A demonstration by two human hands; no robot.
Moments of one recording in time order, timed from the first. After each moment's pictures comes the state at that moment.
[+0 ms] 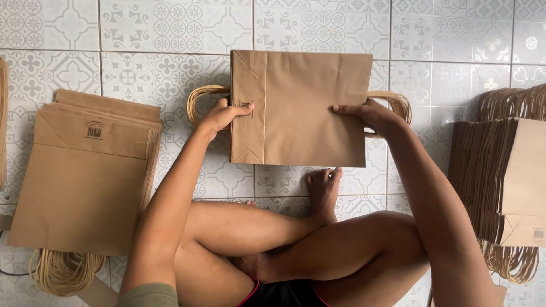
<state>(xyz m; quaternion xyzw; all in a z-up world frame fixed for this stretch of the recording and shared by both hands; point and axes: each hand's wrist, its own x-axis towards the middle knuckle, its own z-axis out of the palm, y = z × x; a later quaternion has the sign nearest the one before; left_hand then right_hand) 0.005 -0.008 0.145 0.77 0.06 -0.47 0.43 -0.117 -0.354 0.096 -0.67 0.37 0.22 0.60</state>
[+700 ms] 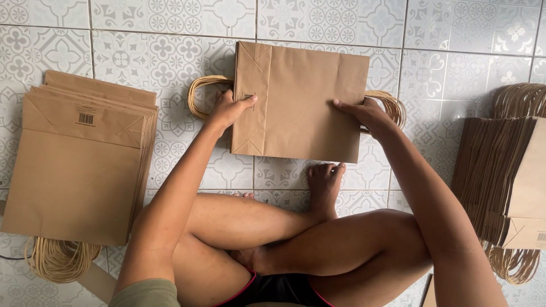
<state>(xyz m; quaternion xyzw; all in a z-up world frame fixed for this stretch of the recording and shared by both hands) 0.011 0.009 0.032 0.84 0.05 -0.38 0.38 -0.122 -0.338 0.058 -0.68 0.42 0.23 0.56</state>
